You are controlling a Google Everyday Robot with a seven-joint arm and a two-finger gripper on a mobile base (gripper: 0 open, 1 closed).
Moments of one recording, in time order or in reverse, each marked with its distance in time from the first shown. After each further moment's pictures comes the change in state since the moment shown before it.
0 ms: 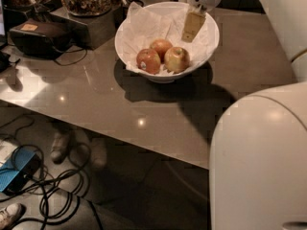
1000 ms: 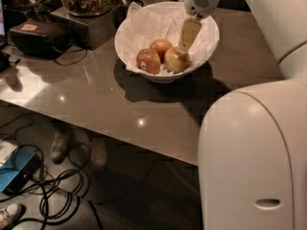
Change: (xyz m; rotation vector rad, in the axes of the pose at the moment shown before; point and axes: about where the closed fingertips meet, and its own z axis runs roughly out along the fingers) arm 0.000 -0.004 0.028 -0.053 0.005 0.017
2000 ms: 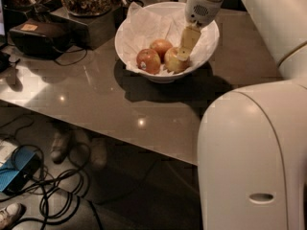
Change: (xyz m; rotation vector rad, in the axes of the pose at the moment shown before) arm 0.007 0.007 0.020 -0.063 -0.002 0.052
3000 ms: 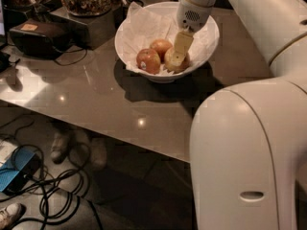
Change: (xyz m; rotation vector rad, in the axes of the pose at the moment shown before) arm -0.014 0.012 0.018 -0.049 0.019 -0.045
